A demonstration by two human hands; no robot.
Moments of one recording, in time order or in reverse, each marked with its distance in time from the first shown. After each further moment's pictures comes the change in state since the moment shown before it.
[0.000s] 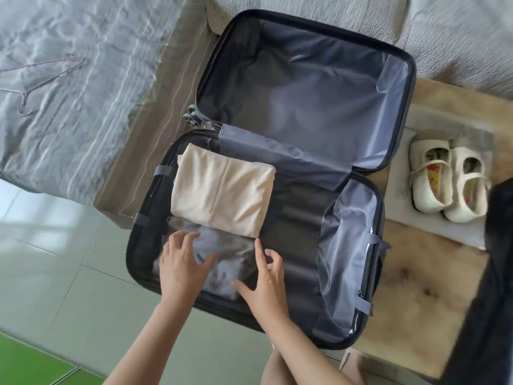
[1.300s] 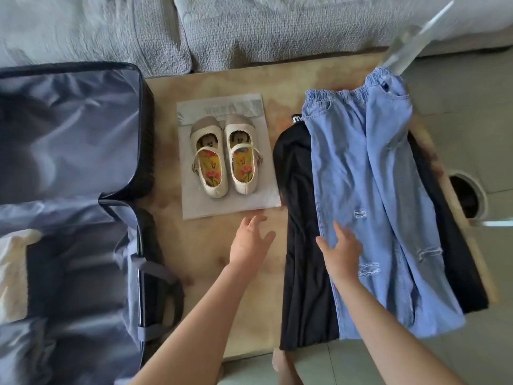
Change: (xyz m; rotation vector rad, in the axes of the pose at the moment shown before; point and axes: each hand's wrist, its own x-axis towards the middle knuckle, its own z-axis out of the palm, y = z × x) left_hand -0.151 0.482 0.222 -0.148 -0.582 0.426; right_hand -0.075 0.395 -0.377 0.088 0.647 0.688
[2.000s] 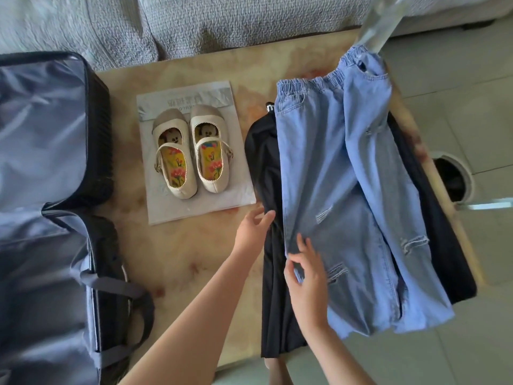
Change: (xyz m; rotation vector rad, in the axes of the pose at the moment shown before) left_hand 0.034 0.035 0.056 -0.549 -0.114 -0.221; right_hand -0.052 0.028 0.026 0.277 0.196 -0.457
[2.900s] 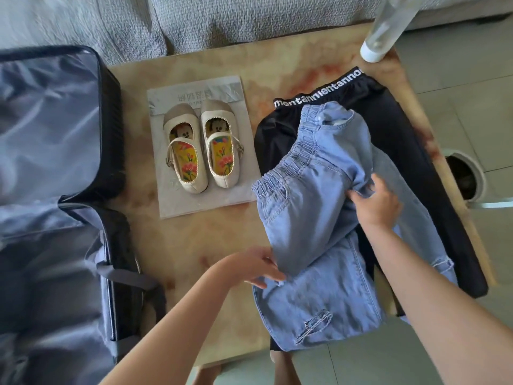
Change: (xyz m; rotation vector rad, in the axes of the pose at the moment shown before) left_hand -0.032 -0.018 -0.043 0.413 -0.621 -0.204; right_hand 0.165 0.044 -0.053 -0.339 0.040 0.468
